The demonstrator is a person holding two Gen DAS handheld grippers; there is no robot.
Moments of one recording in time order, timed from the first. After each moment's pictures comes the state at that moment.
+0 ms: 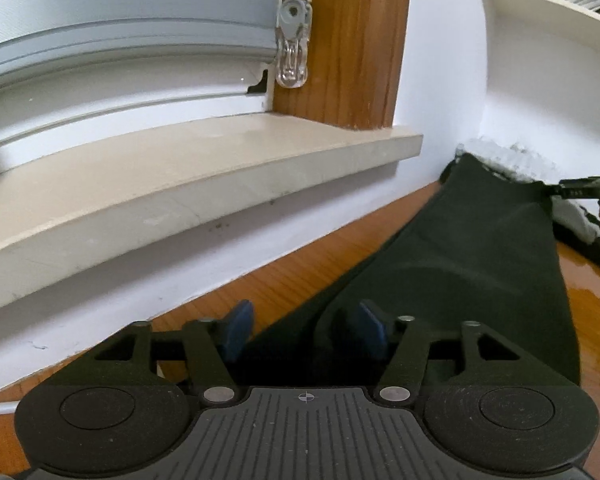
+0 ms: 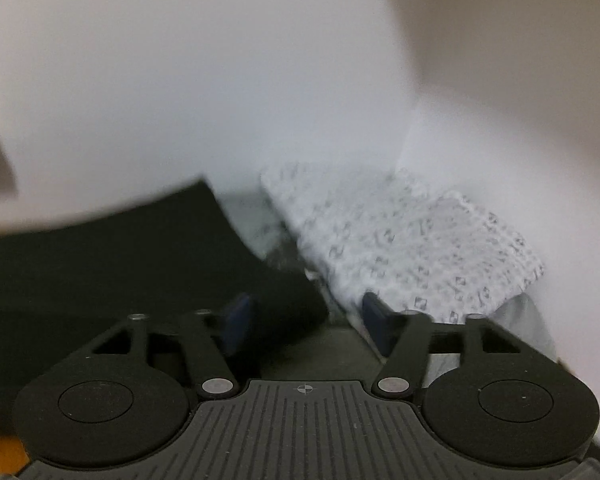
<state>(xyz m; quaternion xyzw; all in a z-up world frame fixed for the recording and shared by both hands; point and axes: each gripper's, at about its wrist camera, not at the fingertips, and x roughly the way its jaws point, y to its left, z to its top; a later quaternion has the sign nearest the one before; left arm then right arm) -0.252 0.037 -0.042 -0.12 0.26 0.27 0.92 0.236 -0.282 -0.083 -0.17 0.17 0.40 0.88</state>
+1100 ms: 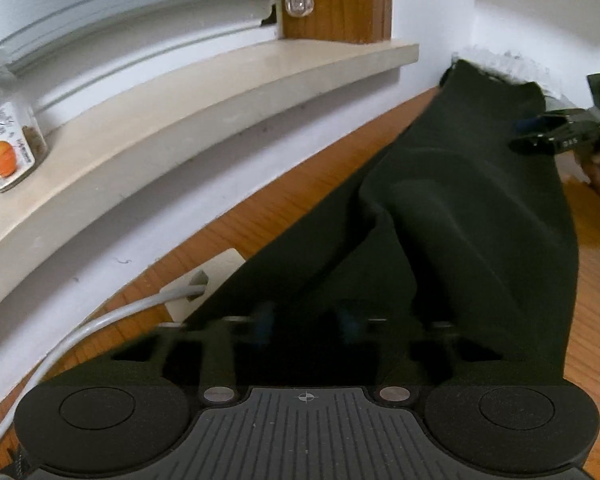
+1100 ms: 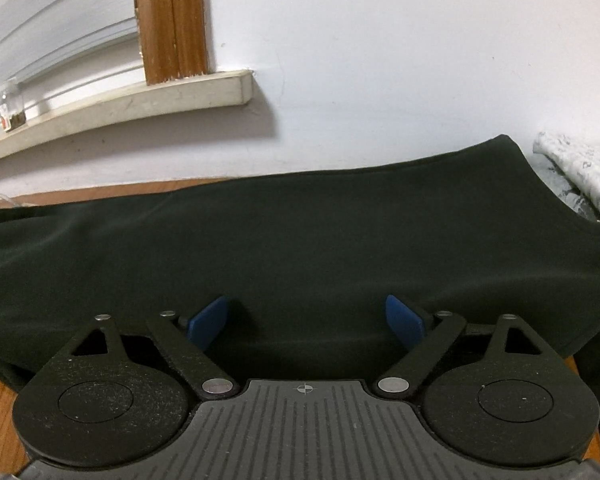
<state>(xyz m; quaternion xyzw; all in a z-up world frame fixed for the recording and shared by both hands) -0.320 0.027 -0.035 -0.08 0.39 0.25 0.88 0.149 -0.226 -0.118 -0.18 0.25 0.63 0.72</state>
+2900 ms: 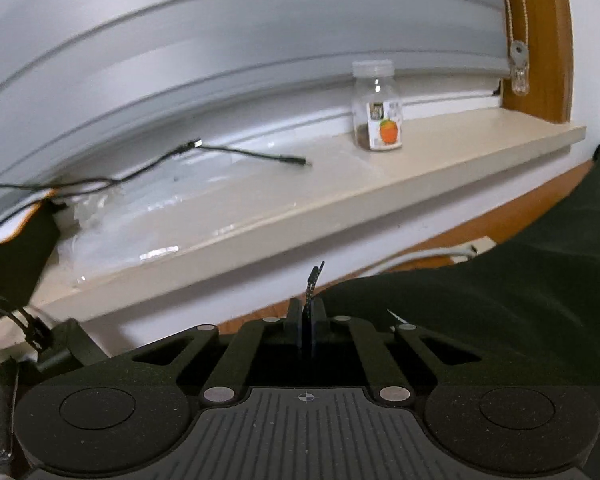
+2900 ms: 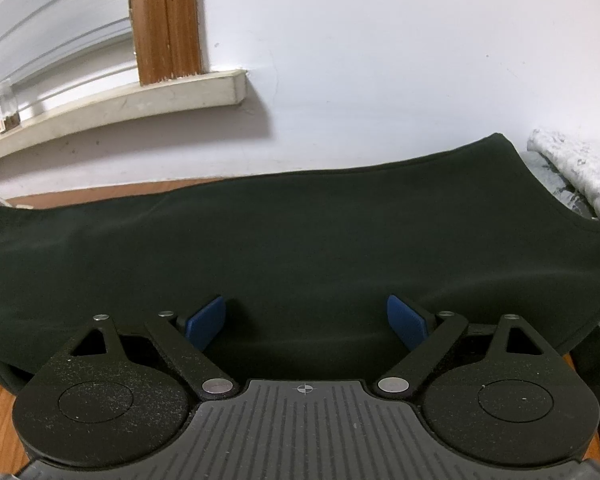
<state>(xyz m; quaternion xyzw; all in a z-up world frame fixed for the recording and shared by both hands) -0.515 0.029 0.014 -0.09 0.32 0.49 0.81 0.149 -0.225 -0.117 -0.18 0.25 0.62 0.72</state>
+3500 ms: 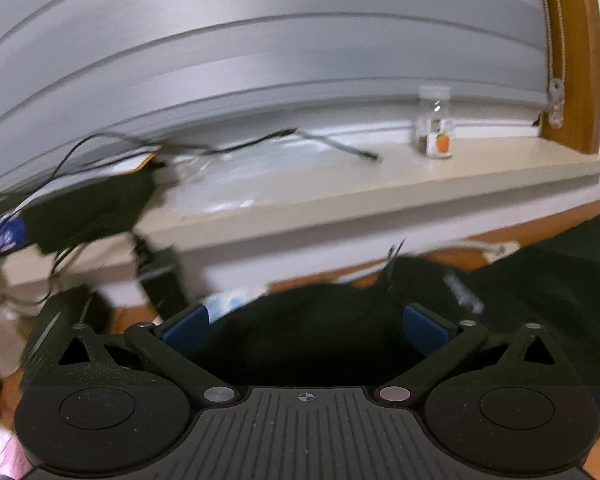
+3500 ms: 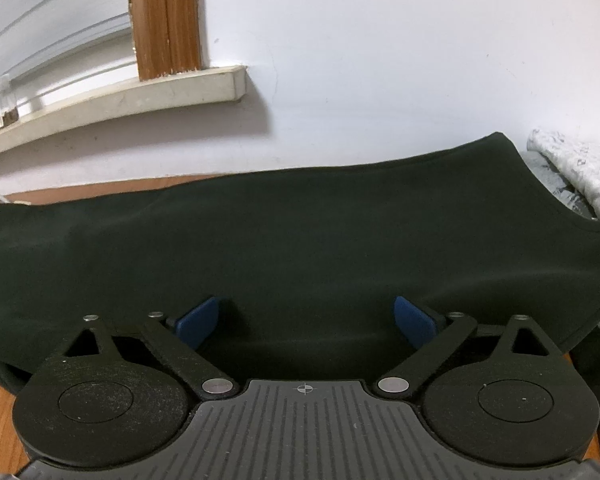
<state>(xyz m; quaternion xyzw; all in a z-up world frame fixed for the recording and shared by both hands) -0.581 -0.033 0.029 -0.11 0.27 0.56 0.77 0.150 -0.223 -0.116 -0.19 0.25 0.62 0.72</state>
